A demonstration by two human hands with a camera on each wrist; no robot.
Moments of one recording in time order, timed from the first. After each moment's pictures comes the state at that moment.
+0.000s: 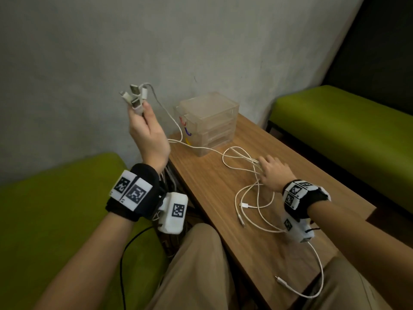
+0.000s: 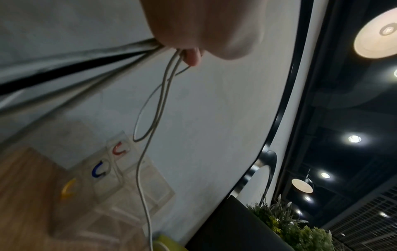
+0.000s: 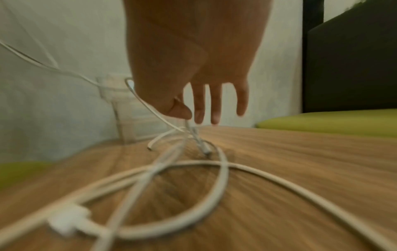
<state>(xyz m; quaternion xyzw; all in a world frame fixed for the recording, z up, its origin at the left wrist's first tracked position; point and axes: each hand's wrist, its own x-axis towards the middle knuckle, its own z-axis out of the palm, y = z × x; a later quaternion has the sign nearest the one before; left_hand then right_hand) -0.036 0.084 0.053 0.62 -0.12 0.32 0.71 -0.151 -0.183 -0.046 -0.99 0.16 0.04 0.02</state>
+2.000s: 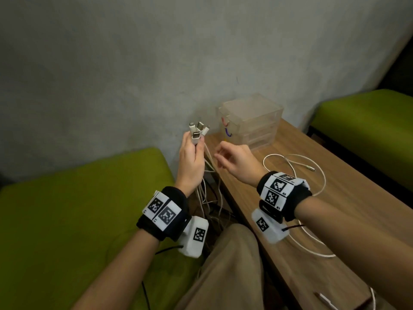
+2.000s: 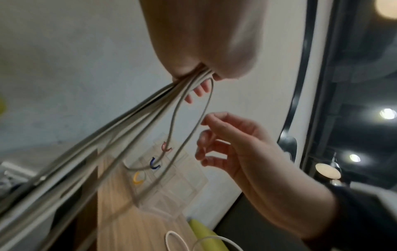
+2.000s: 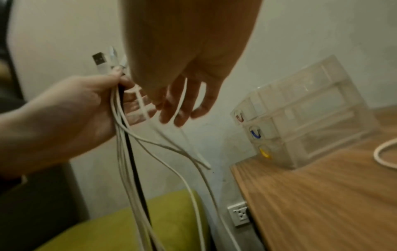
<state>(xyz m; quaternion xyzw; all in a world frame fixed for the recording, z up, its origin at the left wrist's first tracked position) -0.059 0.126 0.011 0.77 -0.22 0.18 0.58 -0.087 -0.012 0.011 -0.91 -0.15 -0.18 0.35</state>
